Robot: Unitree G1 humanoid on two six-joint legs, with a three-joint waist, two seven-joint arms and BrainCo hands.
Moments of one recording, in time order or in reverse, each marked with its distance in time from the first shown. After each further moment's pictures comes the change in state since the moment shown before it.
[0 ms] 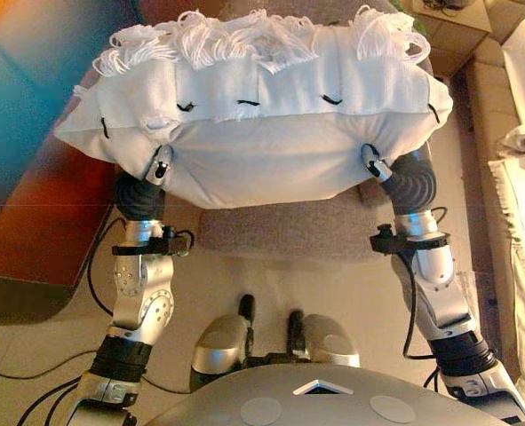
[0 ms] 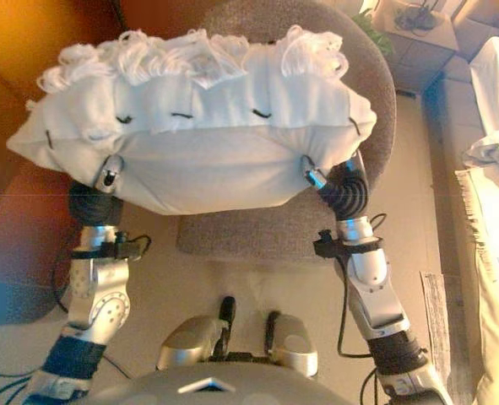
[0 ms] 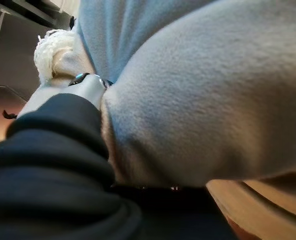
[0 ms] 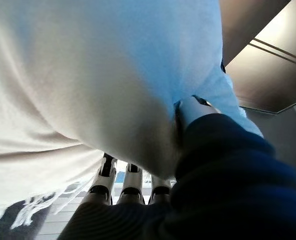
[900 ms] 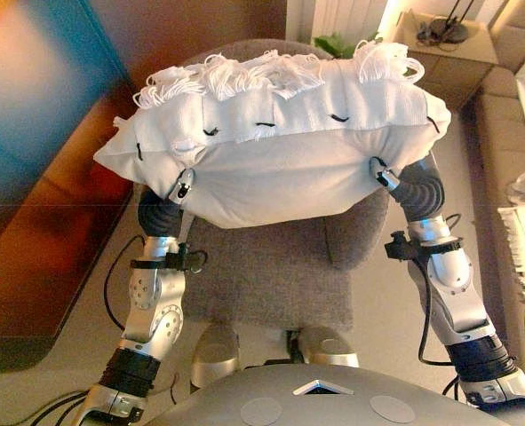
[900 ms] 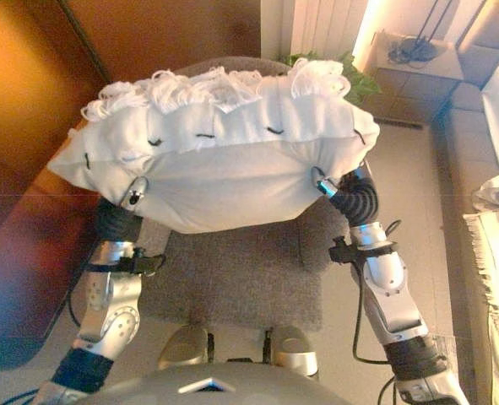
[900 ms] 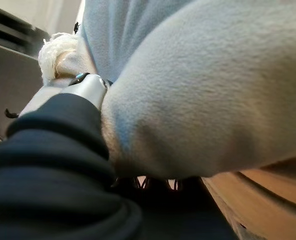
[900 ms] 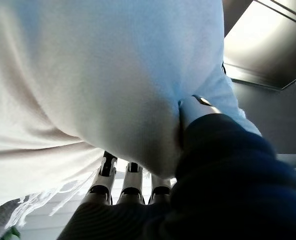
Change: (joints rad) left arm 0.071 -0.026 -0.034 0.039 0.013 0.001 -0.017; right arm 0.057 -0.053 -0.019 0.045 0.058 0.020 0.068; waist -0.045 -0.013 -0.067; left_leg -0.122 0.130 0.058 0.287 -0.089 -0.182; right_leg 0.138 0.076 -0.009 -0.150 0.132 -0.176
